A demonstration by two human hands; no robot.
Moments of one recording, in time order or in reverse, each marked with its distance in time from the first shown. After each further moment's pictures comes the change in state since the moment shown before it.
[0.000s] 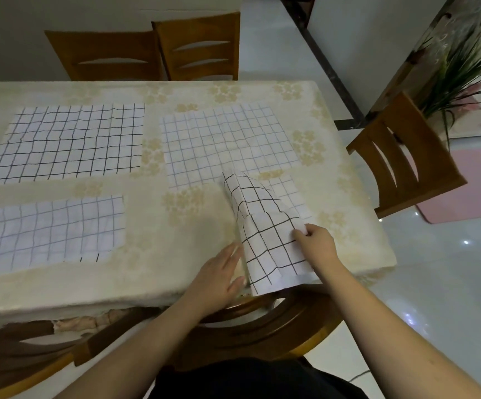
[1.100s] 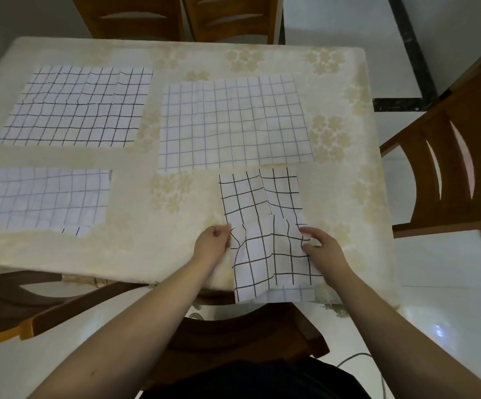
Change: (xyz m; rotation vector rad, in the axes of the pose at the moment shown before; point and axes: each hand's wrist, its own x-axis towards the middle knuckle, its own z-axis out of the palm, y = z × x) left_hand 0.138 0.017 0.045 -0.860 0.355 -0.984; right_hand 0.121 0.089 -0.035 0.161 -0.354 0.043
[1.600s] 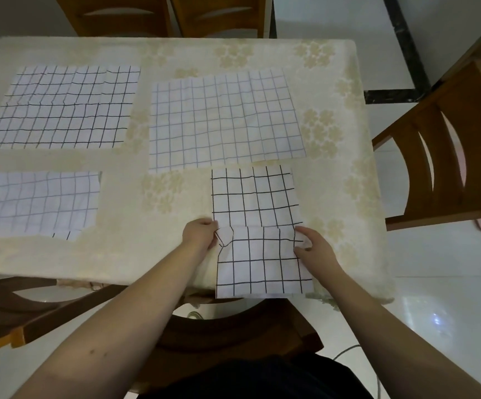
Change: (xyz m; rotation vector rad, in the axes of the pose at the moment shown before) left_hand 0.026 0.016 -0.006 -0.217 0.050 -0.206; right_hand 0.003 0.017 0.004 -0.168 -0.037 -0.079
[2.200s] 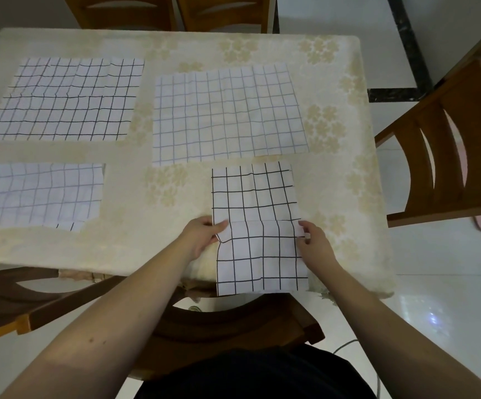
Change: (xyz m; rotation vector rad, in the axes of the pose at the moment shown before) left_hand 0.007 -0.016 -0.019 0.018 -0.251 -0.023; right_hand 0.002 0.002 0.012 -0.083 0.050 0.026
